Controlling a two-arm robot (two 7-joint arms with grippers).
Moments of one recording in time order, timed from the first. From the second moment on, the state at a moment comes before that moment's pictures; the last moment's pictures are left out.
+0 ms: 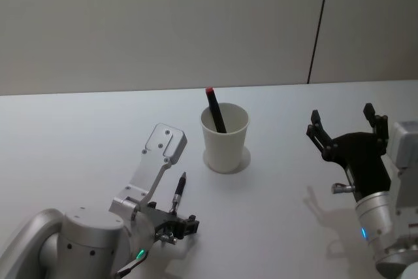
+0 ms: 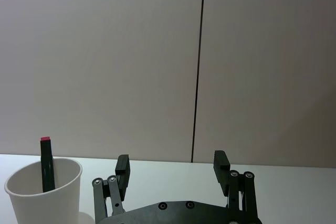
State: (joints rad) left arm -0.22 0.28 0.38 -1.79 -0.33 1.00 0.11; right arm 0.07 0.14 -0.30 -1.65 0.04 -0.16 -0.21
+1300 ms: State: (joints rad) left arm -0.20 0.27 0.39 -1.77 -0.19 0.98 0.05; right arm 0.07 0.14 -0.30 -1.65 0.04 -0.16 -0.21
